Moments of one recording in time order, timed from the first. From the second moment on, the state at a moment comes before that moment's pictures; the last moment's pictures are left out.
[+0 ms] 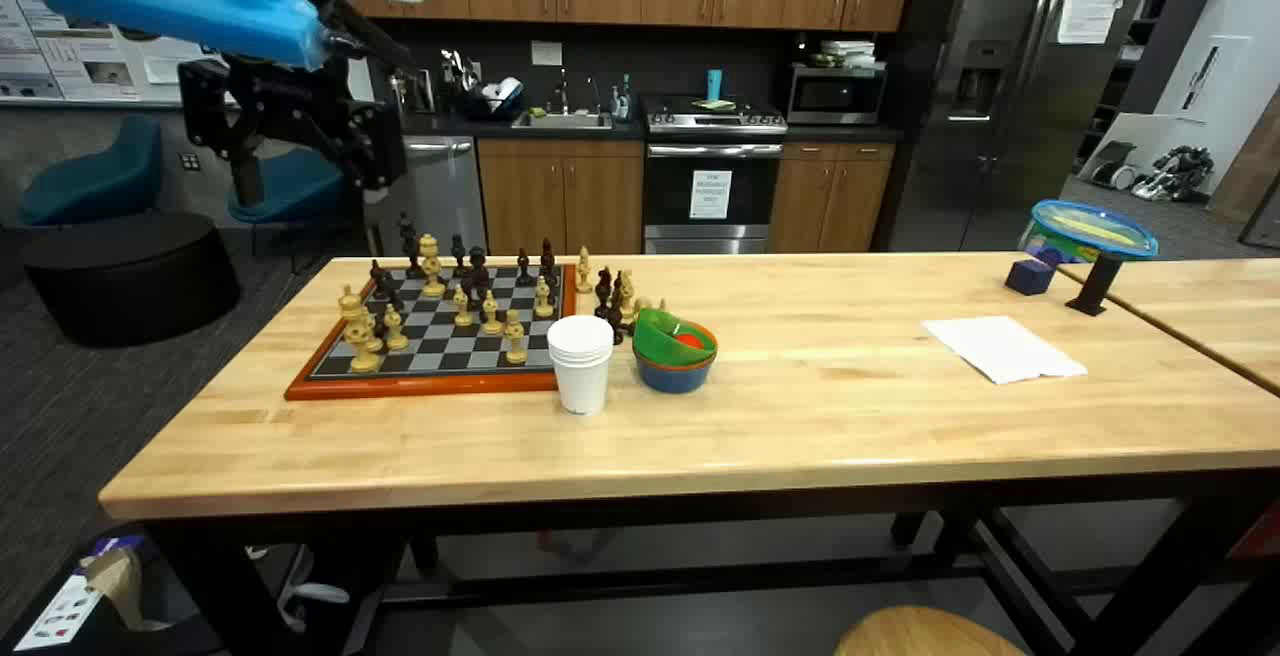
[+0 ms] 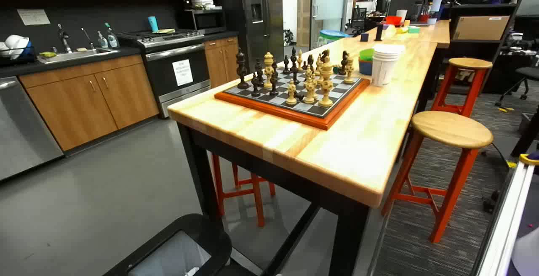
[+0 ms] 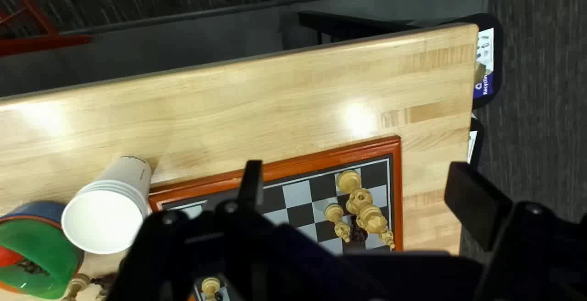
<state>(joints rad) -0.08 -0.72 -0.36 -2.31 -0.06 1.61 -0.44</state>
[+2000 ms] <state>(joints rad) 0.09 -0.26 -0.05 -2.12 -0.05 2.04 -0.49</state>
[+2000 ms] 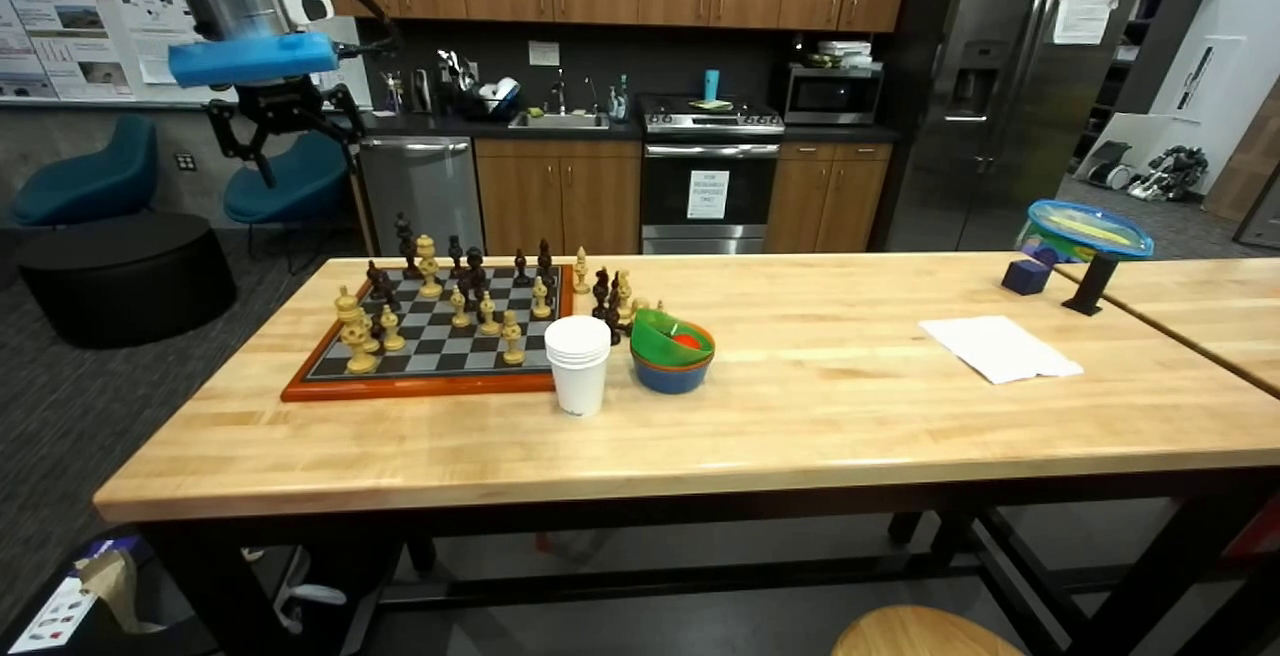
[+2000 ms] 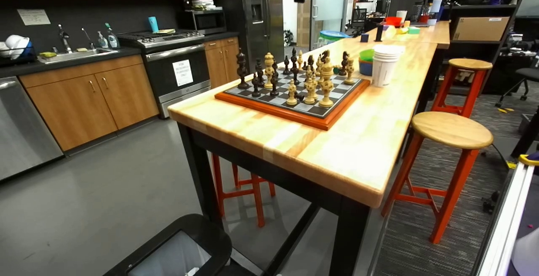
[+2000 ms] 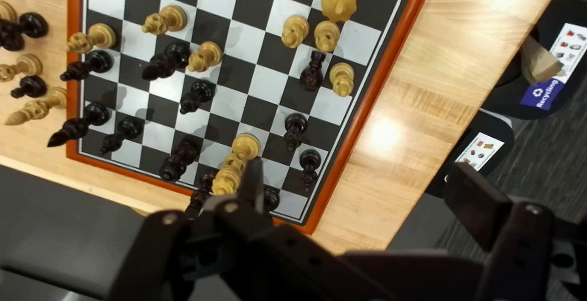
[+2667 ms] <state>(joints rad) 0.05 0.21 -0.03 -1.69 -0.05 2.03 -0.66</state>
